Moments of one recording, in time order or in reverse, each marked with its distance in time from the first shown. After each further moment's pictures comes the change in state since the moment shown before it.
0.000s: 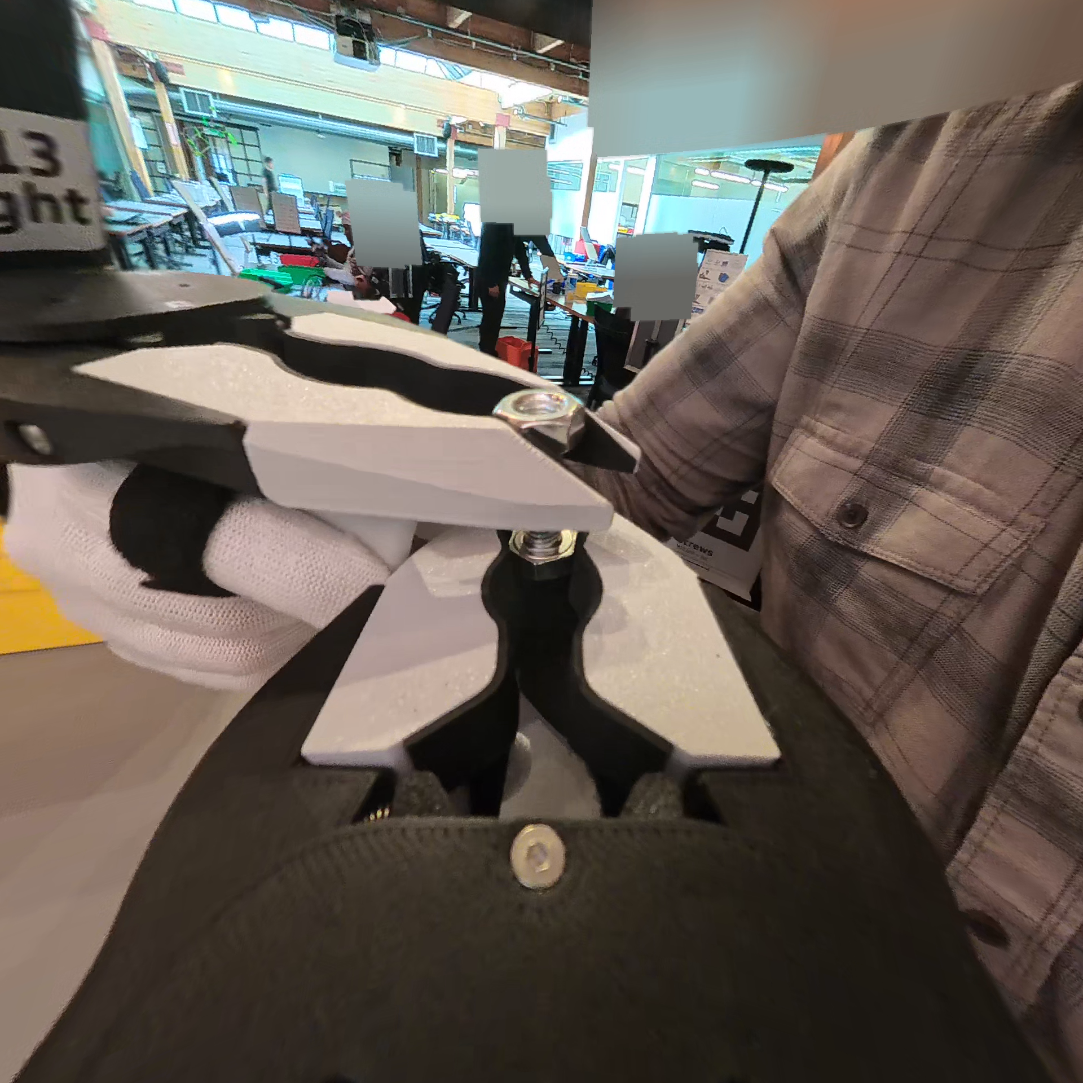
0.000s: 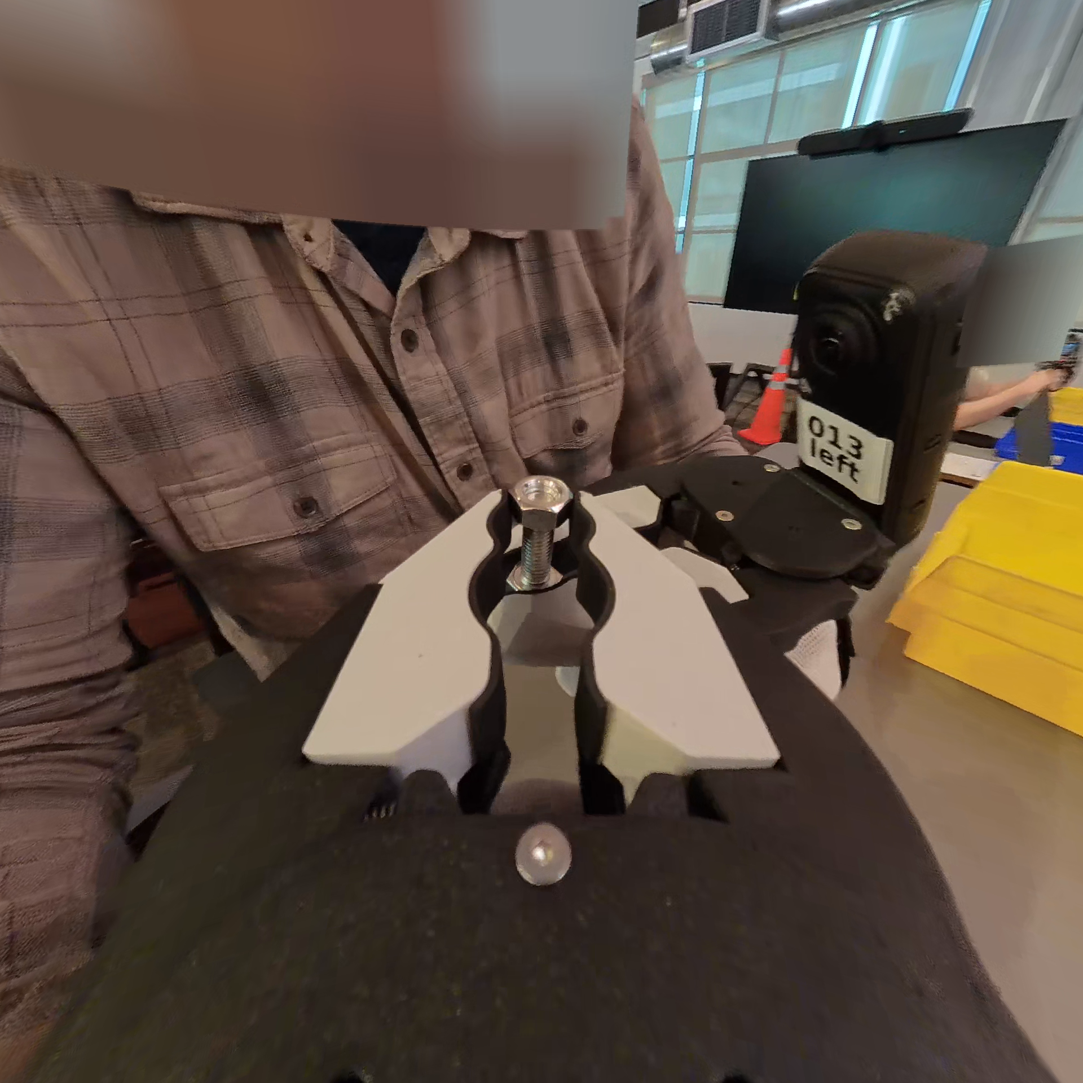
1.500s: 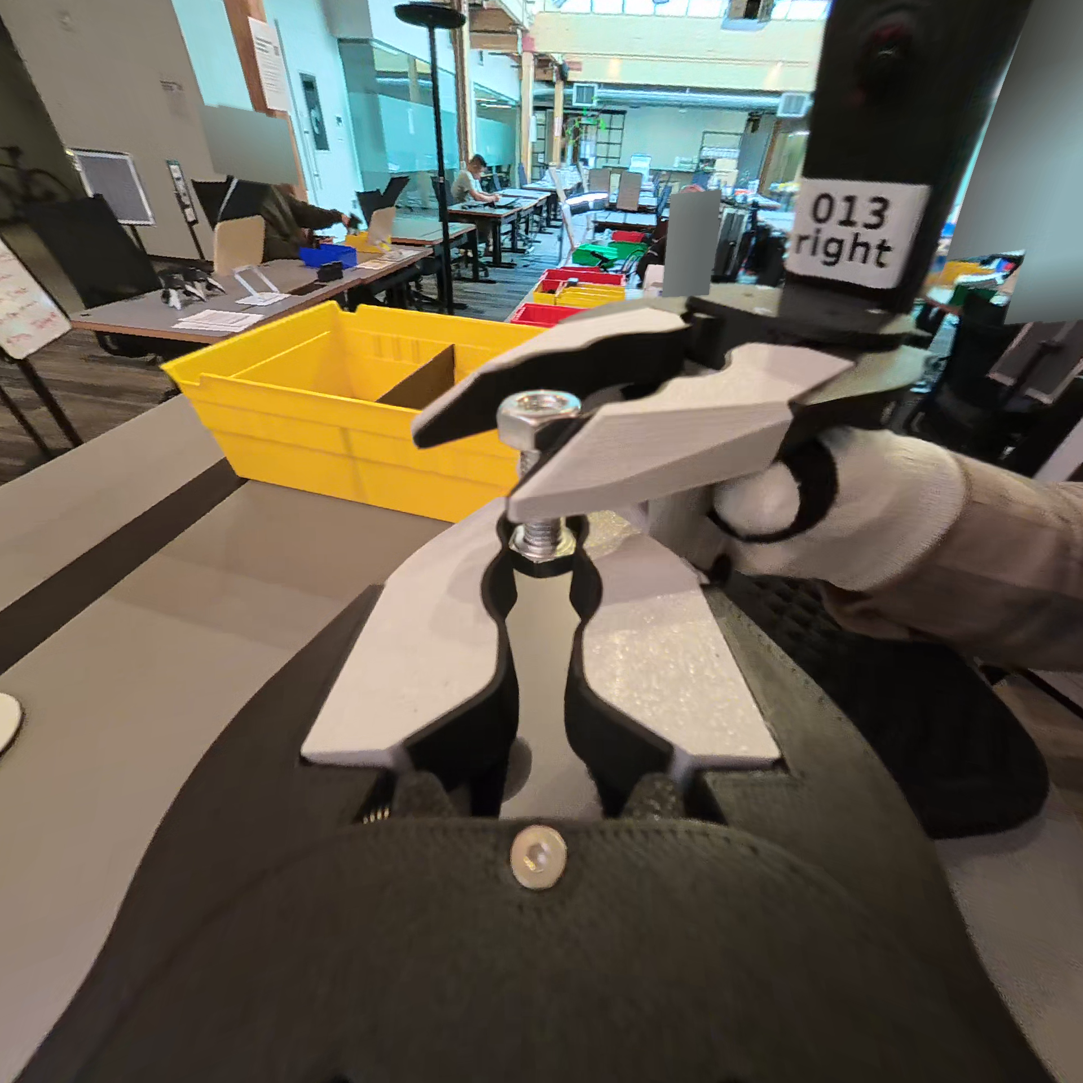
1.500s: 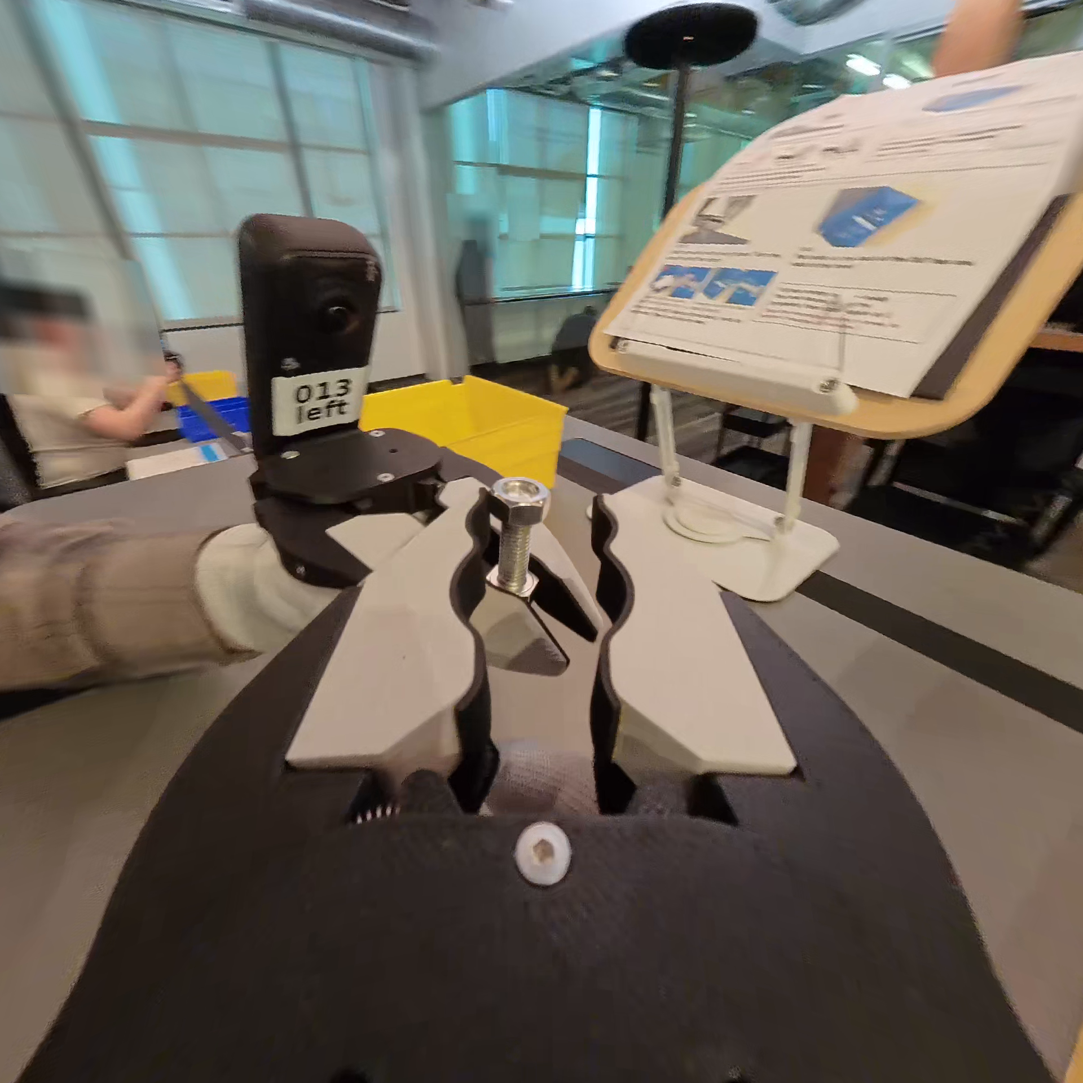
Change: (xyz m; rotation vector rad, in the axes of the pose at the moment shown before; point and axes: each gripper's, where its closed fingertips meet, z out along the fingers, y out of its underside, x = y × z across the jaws) left arm -0.094 0.011 -0.041 -0.037 -0.577 0.018; right arm 0.082 0.015 -0.086 0.021 1.522 -0.012
